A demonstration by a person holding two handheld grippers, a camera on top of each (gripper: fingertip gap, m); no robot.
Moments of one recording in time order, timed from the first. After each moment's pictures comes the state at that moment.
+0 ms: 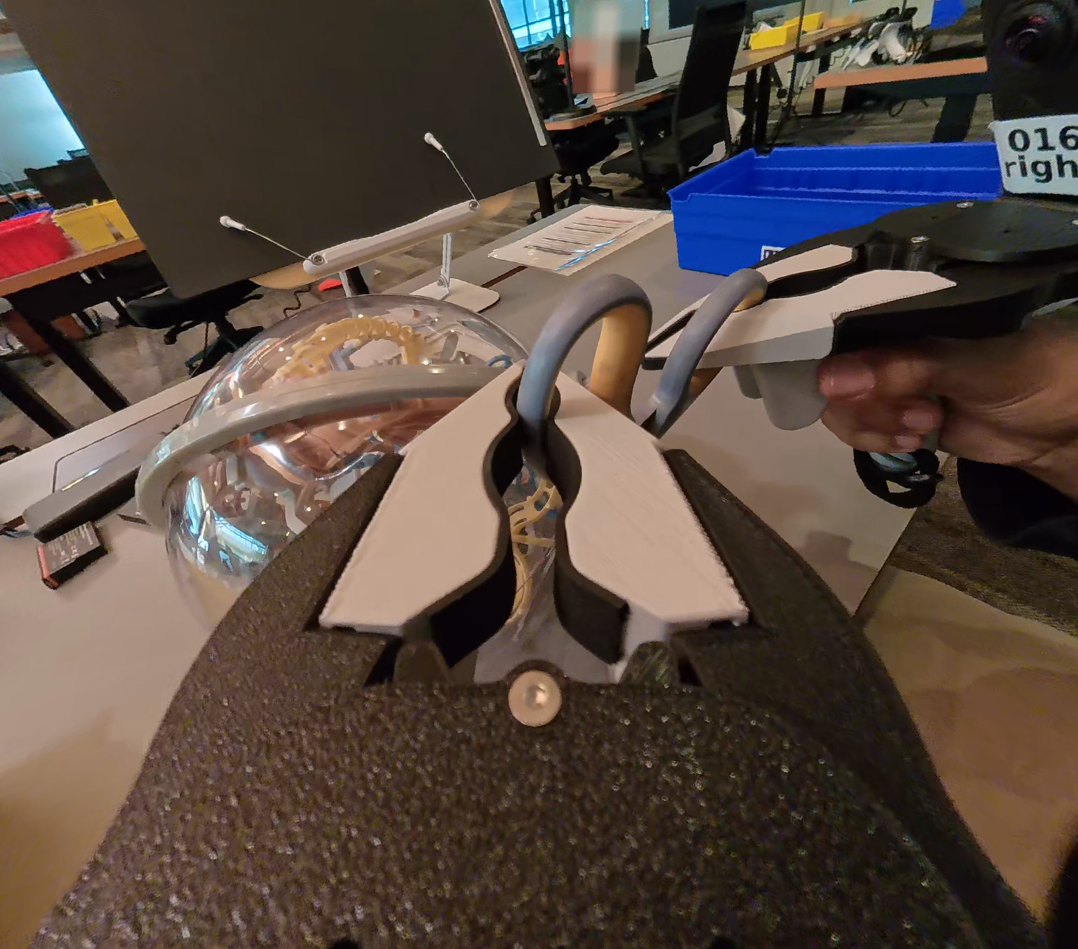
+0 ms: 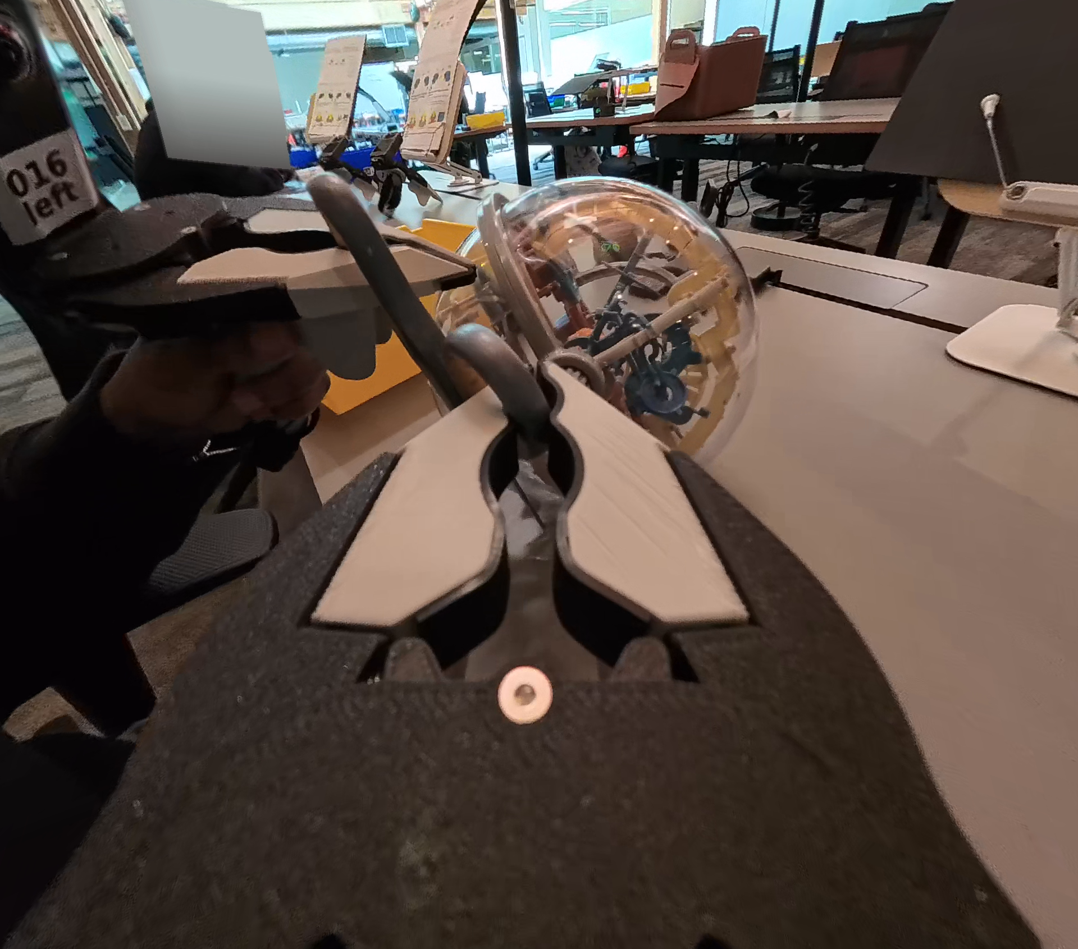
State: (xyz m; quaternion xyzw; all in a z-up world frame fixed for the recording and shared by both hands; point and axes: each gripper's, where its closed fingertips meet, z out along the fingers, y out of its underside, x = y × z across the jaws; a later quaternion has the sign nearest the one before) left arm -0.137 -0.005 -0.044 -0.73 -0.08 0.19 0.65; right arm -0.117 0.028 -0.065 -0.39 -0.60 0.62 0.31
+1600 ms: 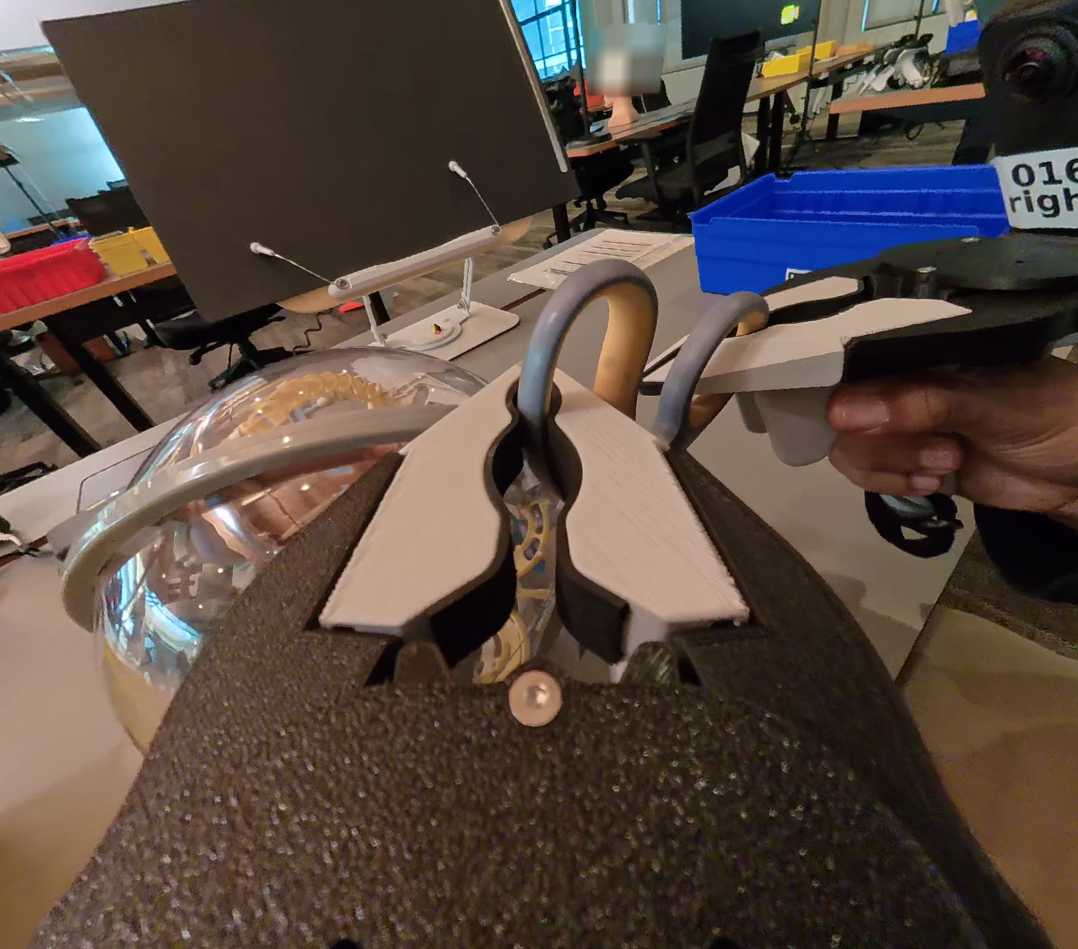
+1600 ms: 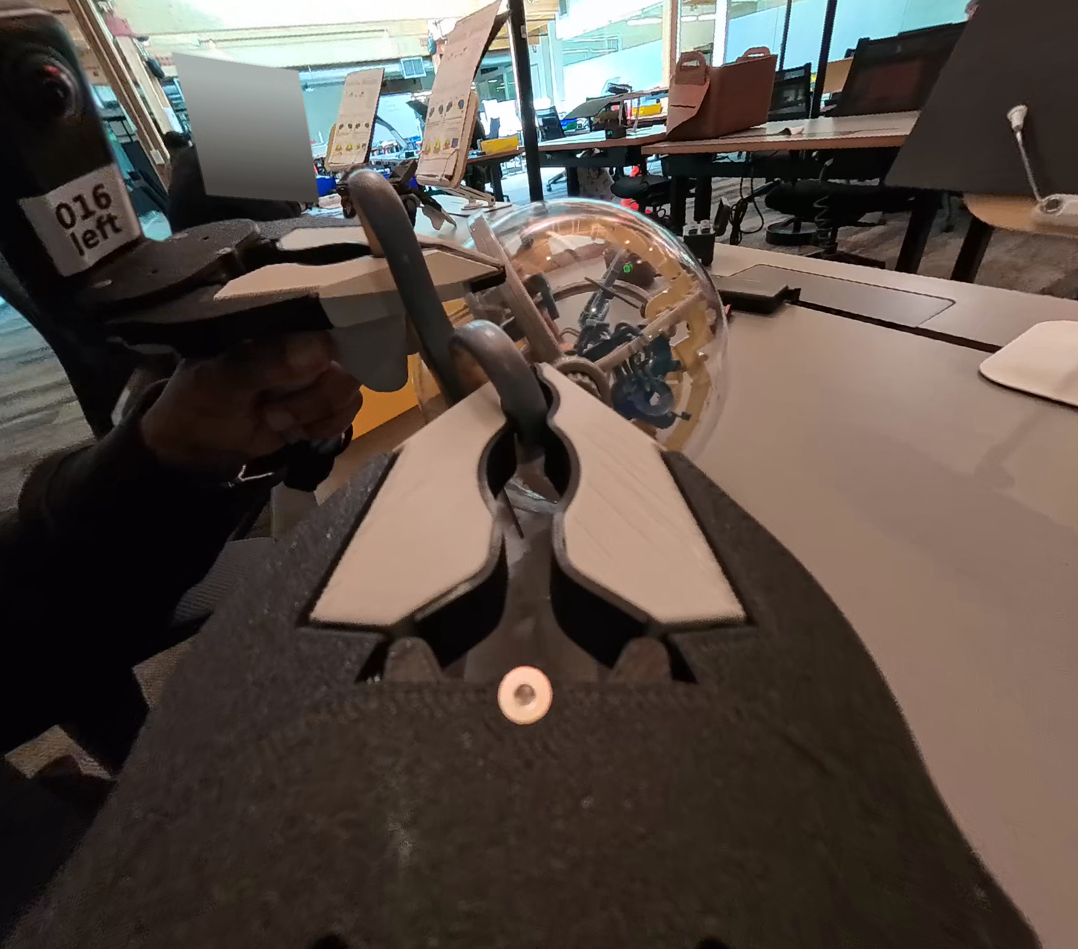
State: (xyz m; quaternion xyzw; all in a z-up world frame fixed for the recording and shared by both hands) left arm -0.153 0.000 -0.036 -0.71 -0.08 0.21 0.66; right arm -0.132 0.020 -0.059 -0.39 -0.59 0.64 0.31
